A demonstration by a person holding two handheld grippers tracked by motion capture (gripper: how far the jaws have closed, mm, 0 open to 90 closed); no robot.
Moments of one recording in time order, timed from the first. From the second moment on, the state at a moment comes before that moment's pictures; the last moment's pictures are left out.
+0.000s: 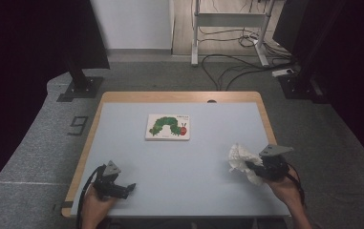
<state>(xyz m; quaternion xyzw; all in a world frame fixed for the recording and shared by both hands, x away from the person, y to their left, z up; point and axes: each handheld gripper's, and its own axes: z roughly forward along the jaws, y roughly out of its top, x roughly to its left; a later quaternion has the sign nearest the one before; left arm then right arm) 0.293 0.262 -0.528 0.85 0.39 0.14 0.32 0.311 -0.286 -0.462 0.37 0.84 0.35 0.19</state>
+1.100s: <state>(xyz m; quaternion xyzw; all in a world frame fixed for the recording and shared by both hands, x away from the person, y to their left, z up) 0.293 0.262 -0.528 0.85 0.39 0.14 0.32 0.313 -0.283 -0.504 0.36 0.84 0.34 0.20</state>
